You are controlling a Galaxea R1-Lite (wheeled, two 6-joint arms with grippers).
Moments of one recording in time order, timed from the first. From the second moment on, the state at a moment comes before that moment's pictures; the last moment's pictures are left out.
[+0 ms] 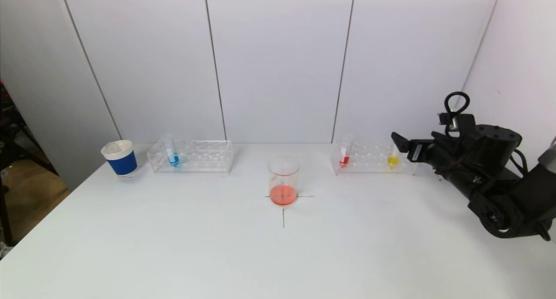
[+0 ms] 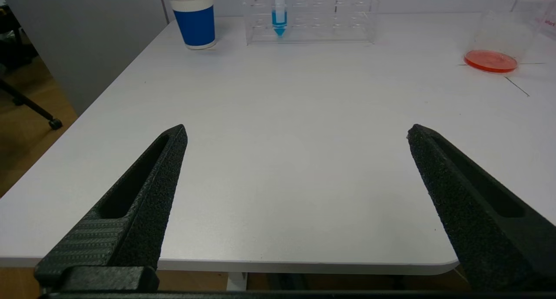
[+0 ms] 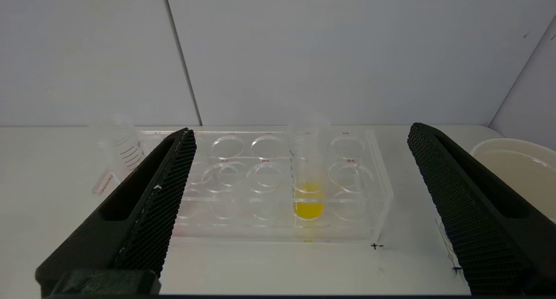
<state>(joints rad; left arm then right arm) 0.01 0.00 0.00 0.00 0.01 0.00 0.05 2.09 -0.72 -1.32 -0.03 0.05</state>
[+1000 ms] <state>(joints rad) 0.01 0.00 0.00 0.00 0.01 0.00 0.05 2.31 -0.88 -1.35 -0.08 0.05</state>
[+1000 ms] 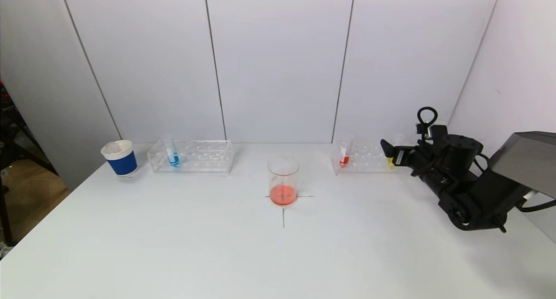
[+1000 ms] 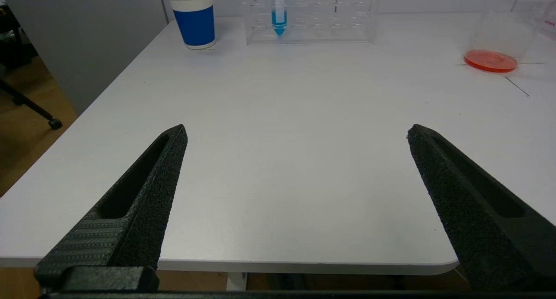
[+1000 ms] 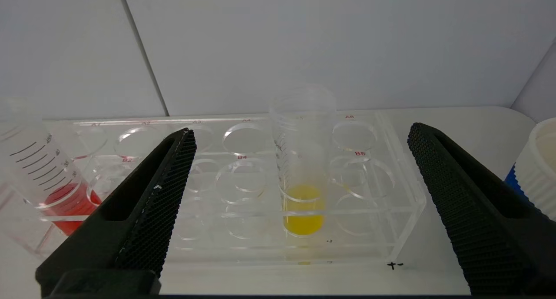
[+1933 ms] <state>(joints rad) 0.01 0.00 0.00 0.00 0.01 0.00 0.04 2.38 -0.99 -1.31 -0.08 0.05</state>
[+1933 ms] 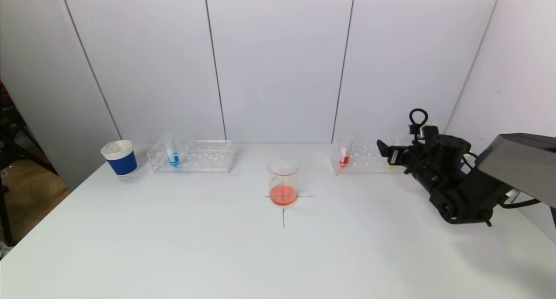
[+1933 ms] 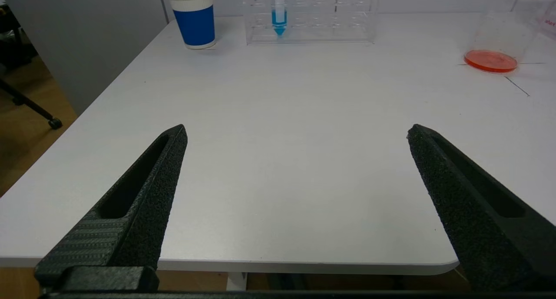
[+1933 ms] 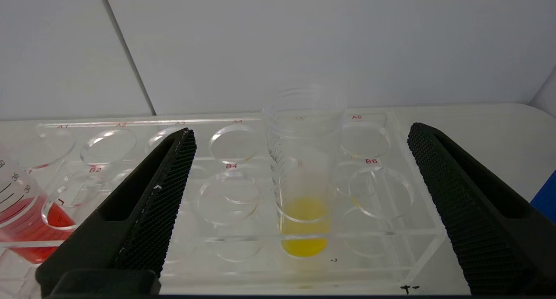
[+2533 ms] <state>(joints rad) 0.01 0.00 0.00 0.00 0.01 0.00 0.04 2.42 -1.07 -1.27 -0.08 0.04</state>
